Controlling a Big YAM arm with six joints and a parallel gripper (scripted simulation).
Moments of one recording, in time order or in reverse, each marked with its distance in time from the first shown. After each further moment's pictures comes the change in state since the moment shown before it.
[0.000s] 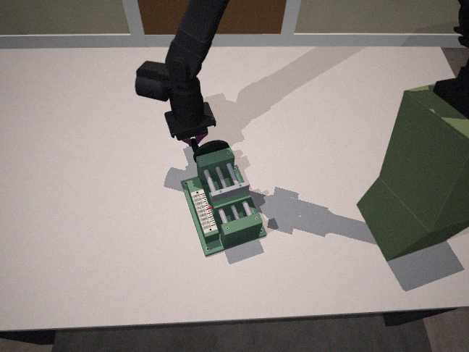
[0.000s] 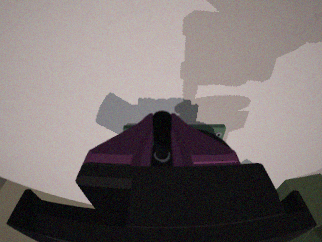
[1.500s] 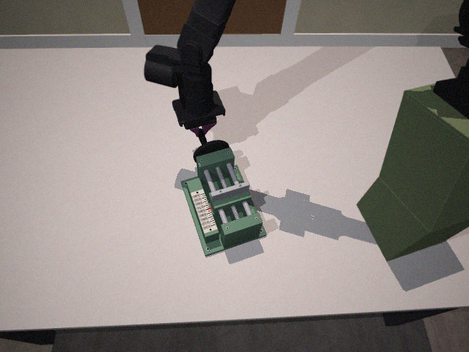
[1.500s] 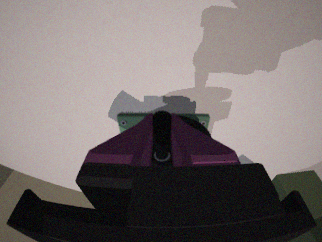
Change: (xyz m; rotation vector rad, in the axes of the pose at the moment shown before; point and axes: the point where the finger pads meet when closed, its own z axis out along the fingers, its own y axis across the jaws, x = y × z) arm 0.000 -0.020 -0.031 -0.024 -0.007 -0.001
